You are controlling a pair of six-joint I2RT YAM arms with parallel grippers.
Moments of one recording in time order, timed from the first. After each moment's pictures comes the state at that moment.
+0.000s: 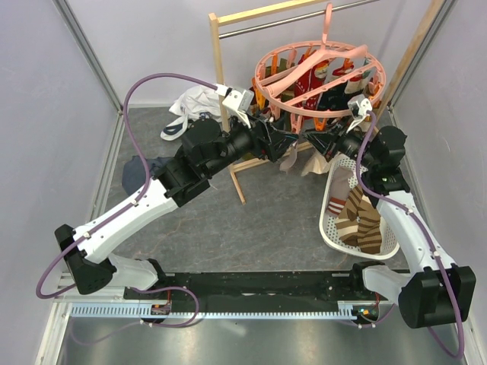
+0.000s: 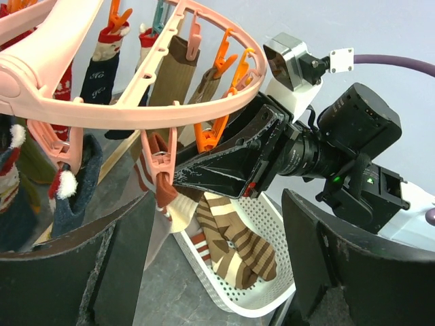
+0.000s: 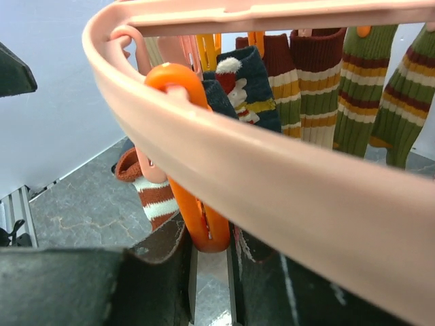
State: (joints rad) left arm -0.91 1.33 1.43 -0.01 0.01 -0.40; right arm 0.11 1.12 0.91 0.33 -0.77 0.32
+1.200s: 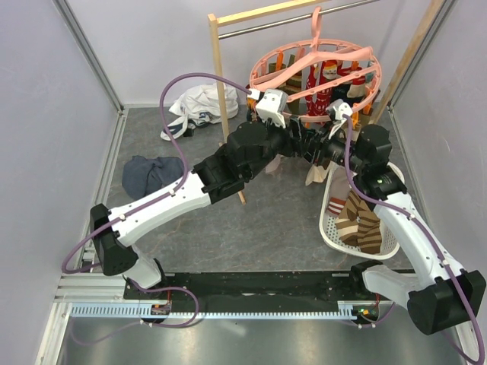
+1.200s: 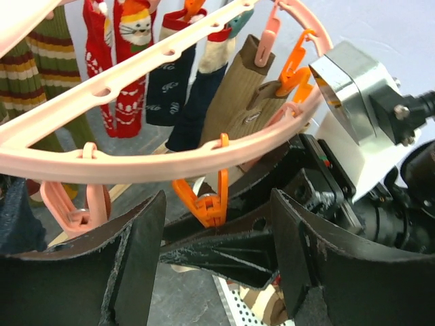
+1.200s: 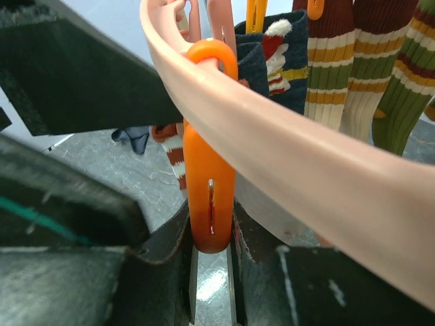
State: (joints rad) left arm -1.04 1.55 1.57 -0.02 -0.35 -0.35; right arm 0.28 1.08 0.99 0.02 -0.63 0.17
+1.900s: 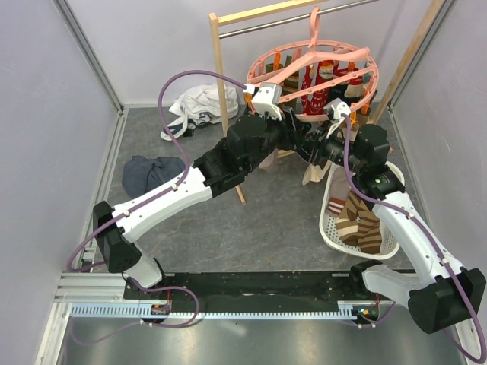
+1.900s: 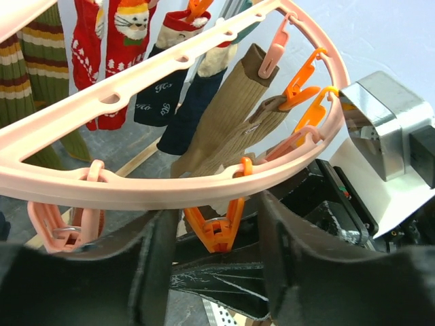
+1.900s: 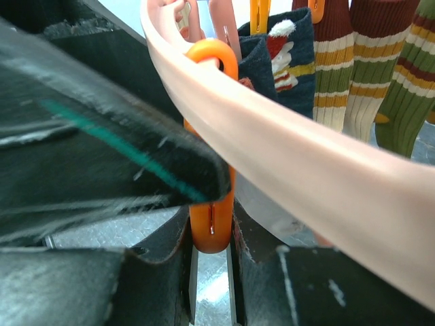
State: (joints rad) left arm -0.99 1.58 1.60 -0.02 -0.31 -0.46; right arm 0.30 1.09 1.00 0.04 -0.61 0.19
